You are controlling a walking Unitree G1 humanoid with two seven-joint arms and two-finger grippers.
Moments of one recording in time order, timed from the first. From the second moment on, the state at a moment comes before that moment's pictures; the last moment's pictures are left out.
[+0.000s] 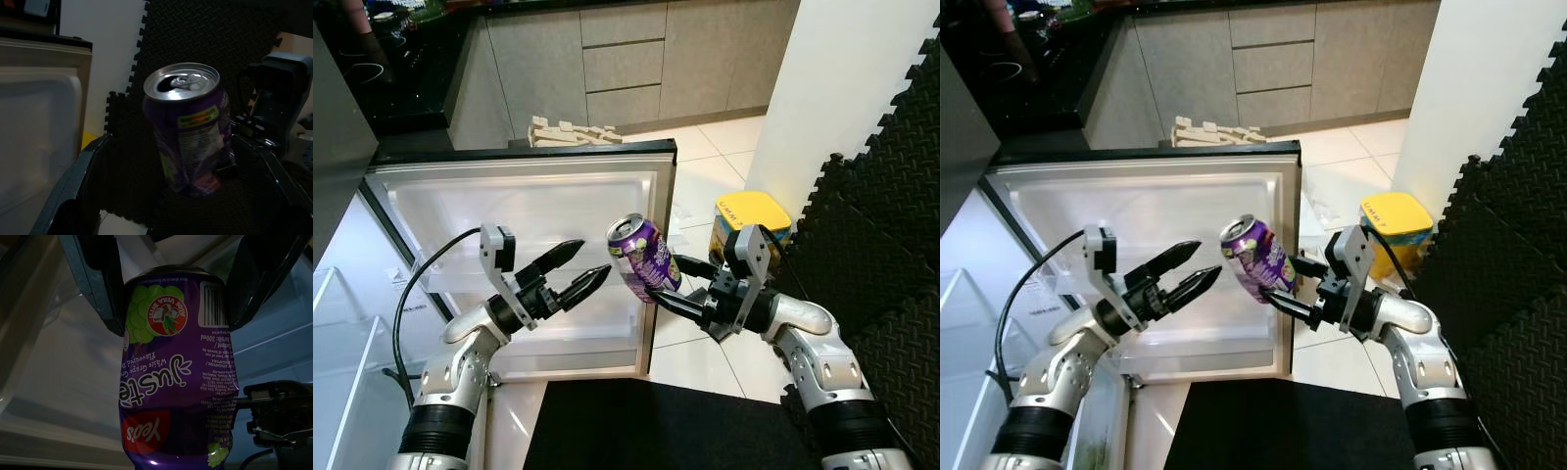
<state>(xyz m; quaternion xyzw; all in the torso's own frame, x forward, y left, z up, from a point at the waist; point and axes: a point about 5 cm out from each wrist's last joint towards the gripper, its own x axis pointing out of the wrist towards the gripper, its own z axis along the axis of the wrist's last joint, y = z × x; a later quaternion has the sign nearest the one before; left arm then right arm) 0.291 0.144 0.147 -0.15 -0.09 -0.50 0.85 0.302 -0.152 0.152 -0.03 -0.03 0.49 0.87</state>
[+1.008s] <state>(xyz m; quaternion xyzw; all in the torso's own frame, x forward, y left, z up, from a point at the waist) 0.287 0.111 0.146 -0.16 -0.08 -0.51 0.84 0.307 -0.134 0.152 -0.04 -0.04 0.50 0.87</state>
